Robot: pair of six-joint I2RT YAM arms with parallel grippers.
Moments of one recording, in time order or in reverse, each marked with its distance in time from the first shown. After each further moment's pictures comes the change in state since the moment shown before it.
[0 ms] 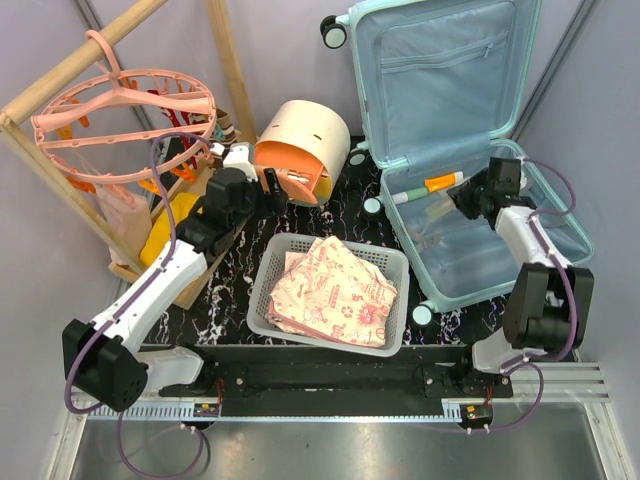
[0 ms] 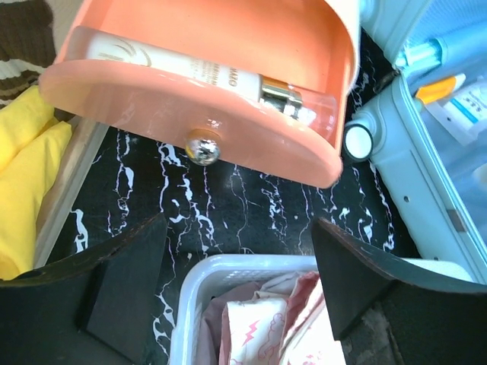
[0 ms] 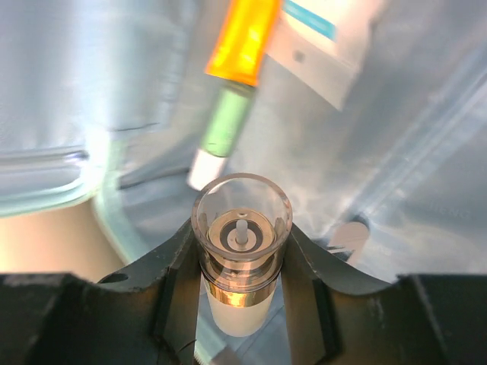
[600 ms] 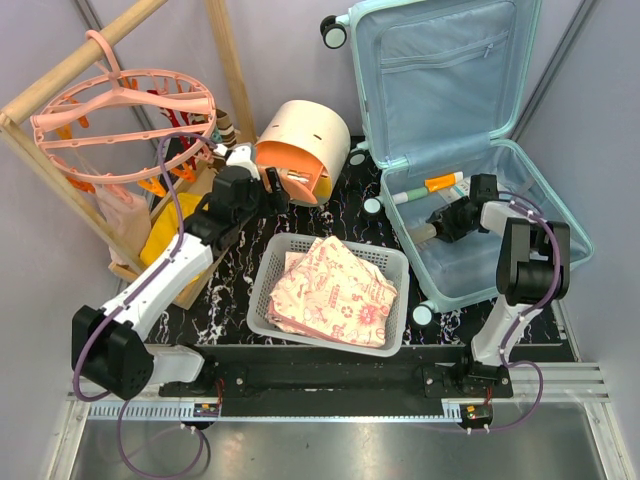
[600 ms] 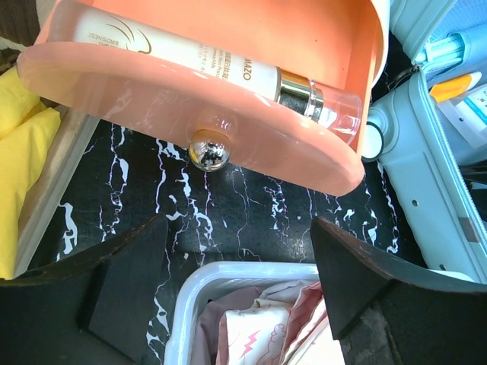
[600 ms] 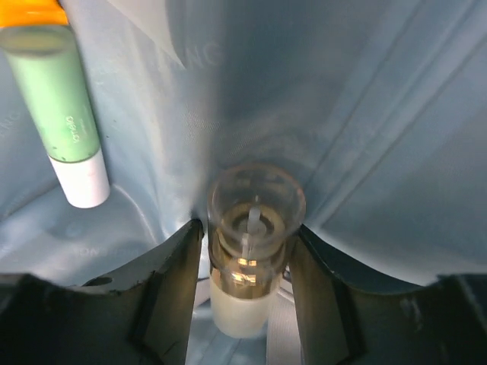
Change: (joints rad) left arm 0.017 0.067 0.000 0.023 0.013 -0.035; right arm -0.004 0.291 0.000 -0.034 -0.143 0.122
